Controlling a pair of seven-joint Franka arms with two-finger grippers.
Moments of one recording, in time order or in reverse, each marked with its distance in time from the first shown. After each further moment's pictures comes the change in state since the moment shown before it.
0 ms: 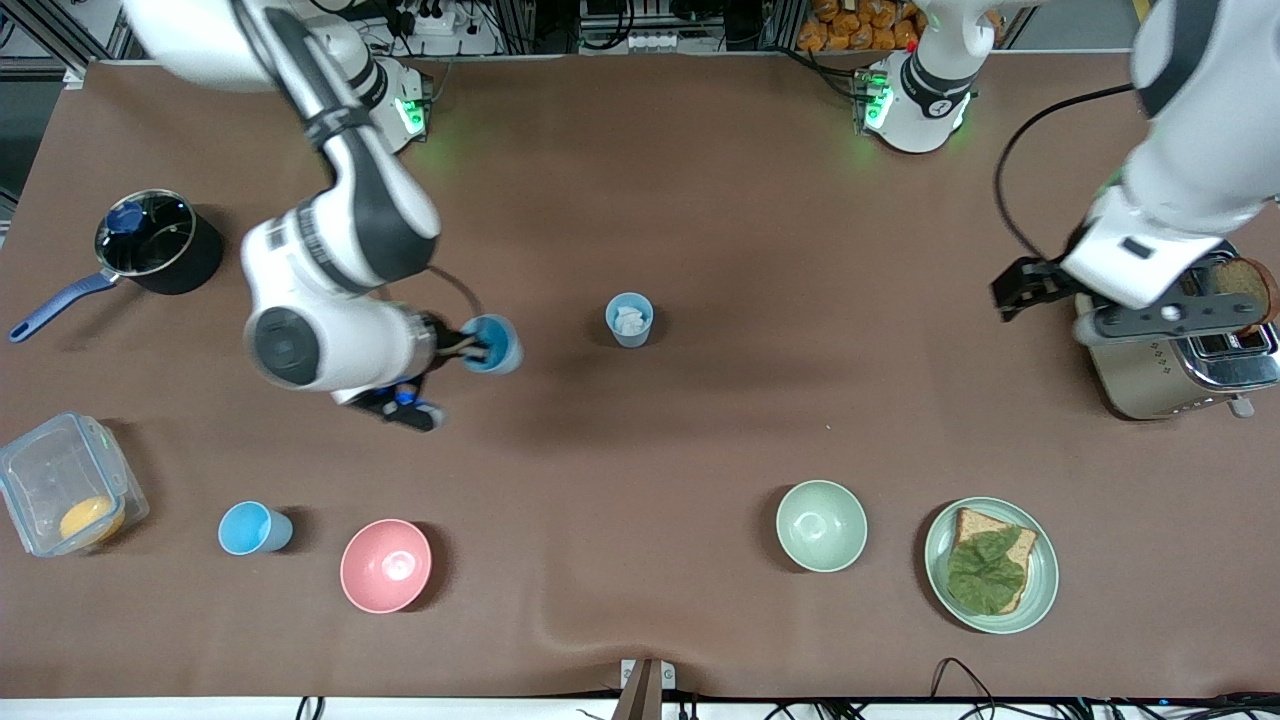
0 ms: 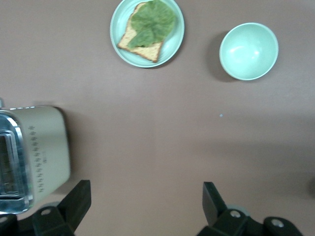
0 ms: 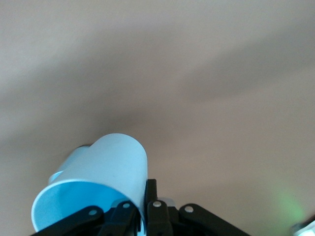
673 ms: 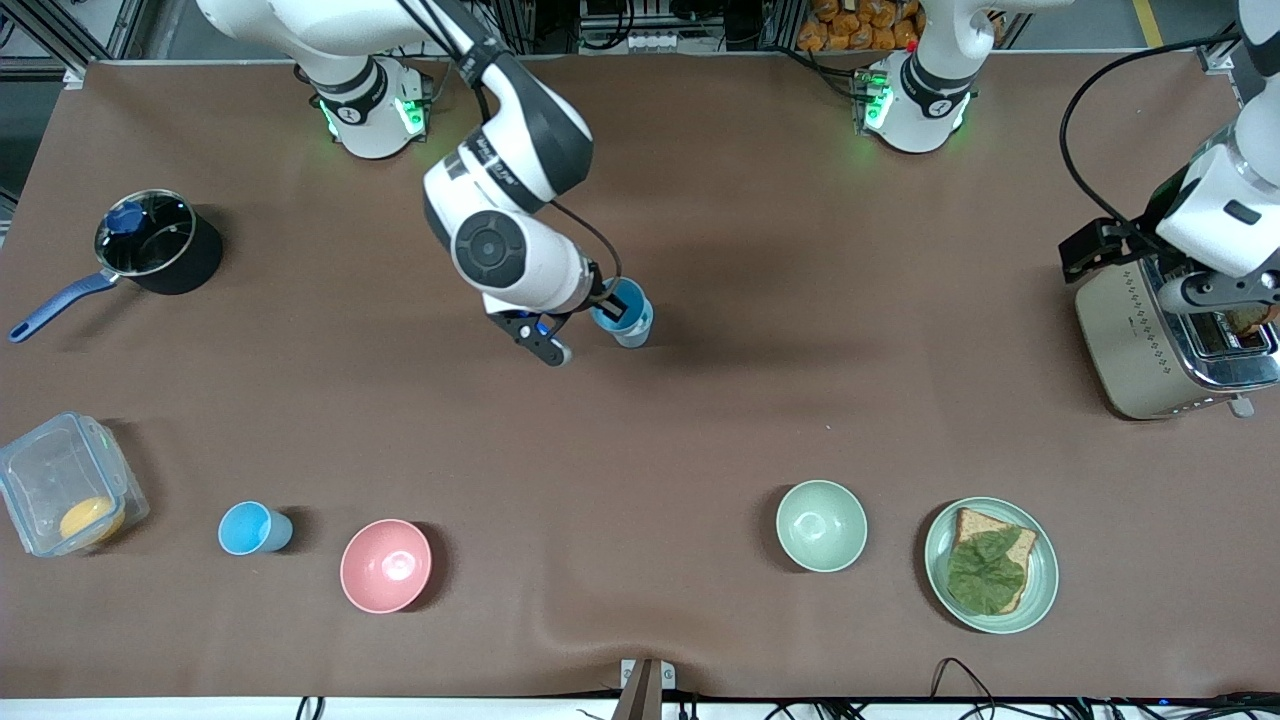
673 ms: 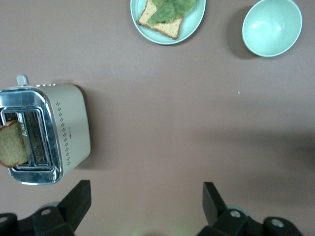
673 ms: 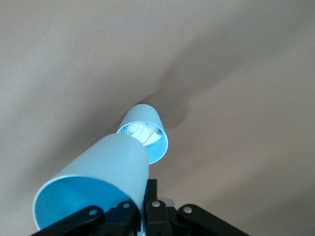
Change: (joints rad) left arm -0.222 -0.029 0.305 0.053 -0.041 -0.150 0.089; right arm 0.263 0.021 -0.001 -0.044 0.039 0.223 0.495
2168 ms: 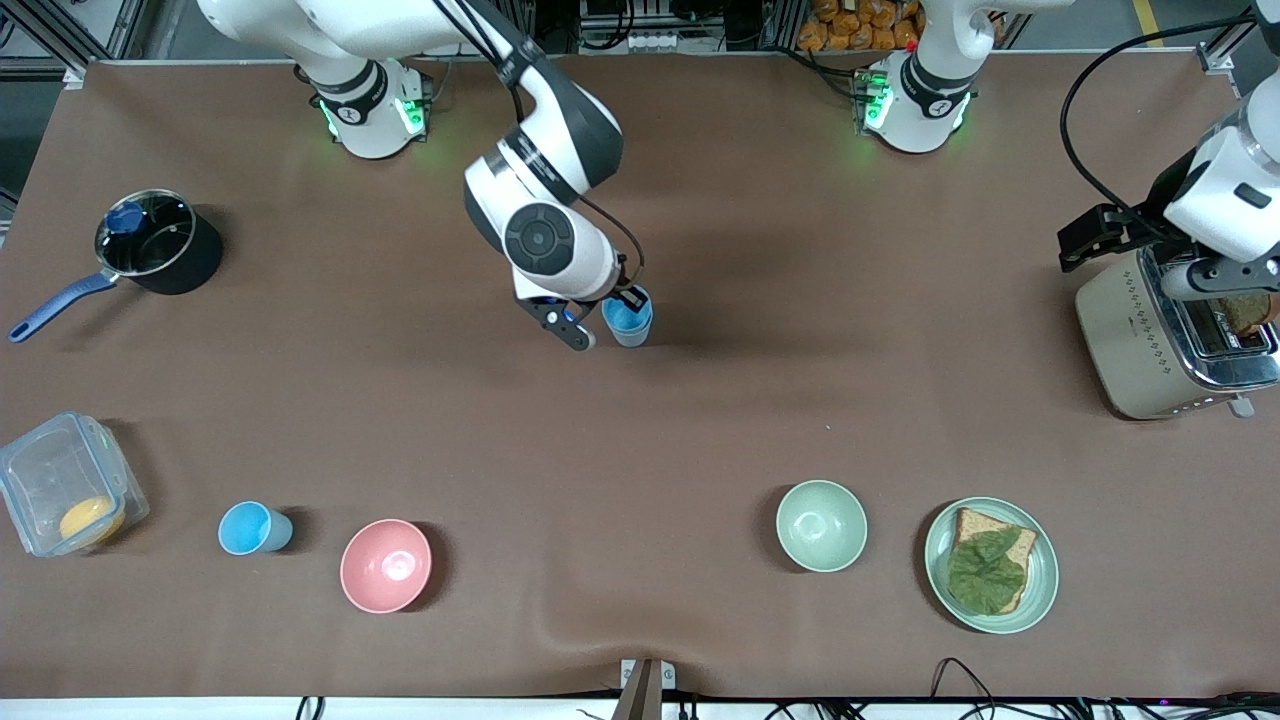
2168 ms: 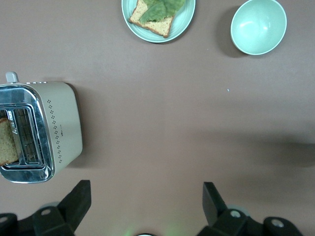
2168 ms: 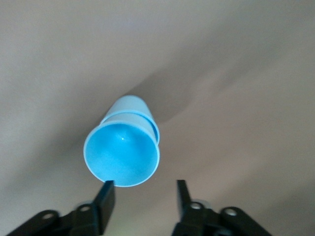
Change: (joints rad) left arm -0.006 -0.015 0.010 0.002 -0.036 -0.003 0.002; right arm 0.048 0.001 -0.026 0.011 -0.049 -0.059 0.038
